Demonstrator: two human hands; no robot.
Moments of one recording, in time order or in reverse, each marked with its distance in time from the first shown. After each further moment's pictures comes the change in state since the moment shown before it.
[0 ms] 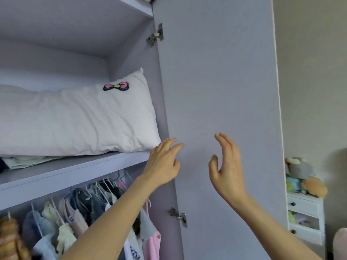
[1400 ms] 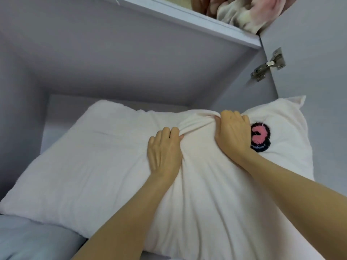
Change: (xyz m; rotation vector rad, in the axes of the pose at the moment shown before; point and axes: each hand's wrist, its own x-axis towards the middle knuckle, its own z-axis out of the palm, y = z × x) left_hand 0.072 -0.266 -0.176 0.701 0.938 -0.148; right_hand 0.254 -0.152 0.314 -0.195 0.235 -0.359
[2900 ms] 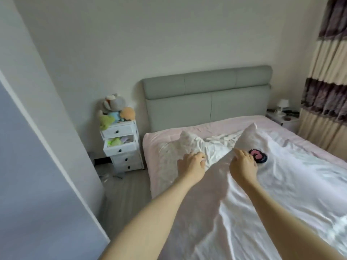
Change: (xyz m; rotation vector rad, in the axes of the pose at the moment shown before) left_hand -0.301 0.732 -0.505 -1.608 -1.388 0.427; right_hand -0.426 0.275 -0.877 -1.141 -0.363 1.261
